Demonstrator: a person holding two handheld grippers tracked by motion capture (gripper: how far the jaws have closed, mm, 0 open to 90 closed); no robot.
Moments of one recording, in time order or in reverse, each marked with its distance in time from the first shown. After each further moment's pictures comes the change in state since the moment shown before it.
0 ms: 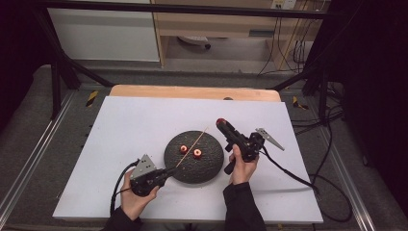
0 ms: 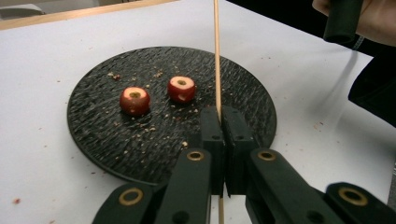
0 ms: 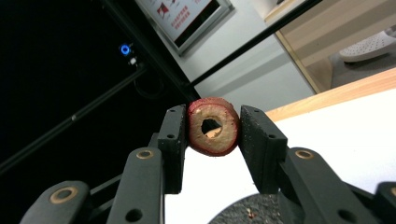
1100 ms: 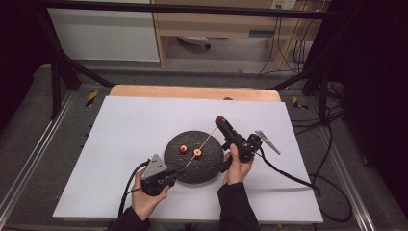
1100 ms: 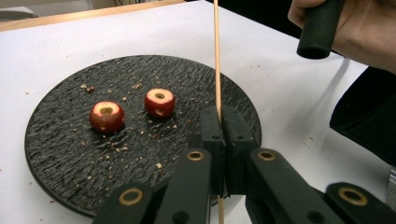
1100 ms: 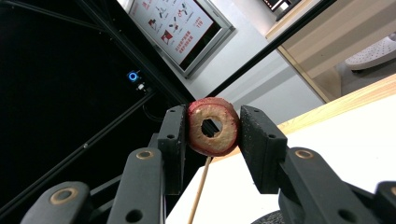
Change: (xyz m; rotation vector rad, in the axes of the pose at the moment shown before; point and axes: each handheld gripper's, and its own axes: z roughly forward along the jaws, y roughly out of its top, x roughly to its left) left arm -0.015 0.006 0.018 -0.016 -0.010 -0.005; right arm 0.000 -0.011 0.006 -0.095 0.020 0.077
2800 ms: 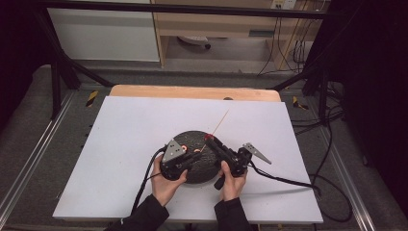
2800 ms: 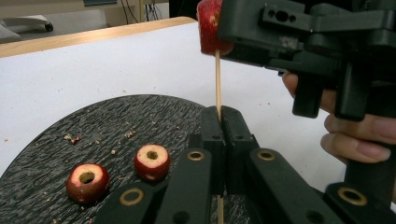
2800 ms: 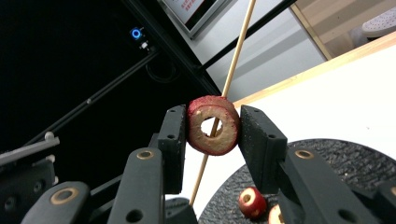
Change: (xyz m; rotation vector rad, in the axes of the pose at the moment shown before) left arm -0.007 0.038 0.046 -0.027 0.041 -0.031; right arm 0.002 -0.040 -0.017 0.158 0.026 -0.048
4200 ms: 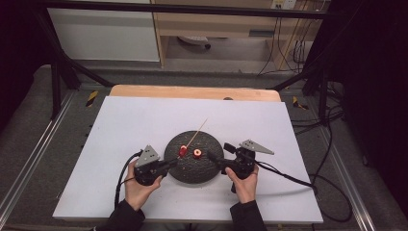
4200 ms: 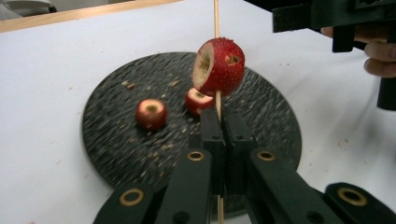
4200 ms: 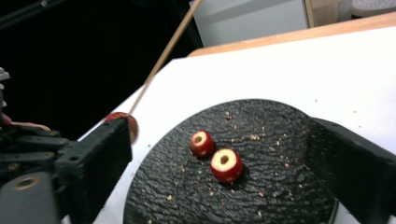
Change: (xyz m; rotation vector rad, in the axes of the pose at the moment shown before) left arm 0.045 -0.030 -0.056 0.078 0.009 0.013; right arm -0.005 0.019 -0.011 0.311 -0.100 -0.253
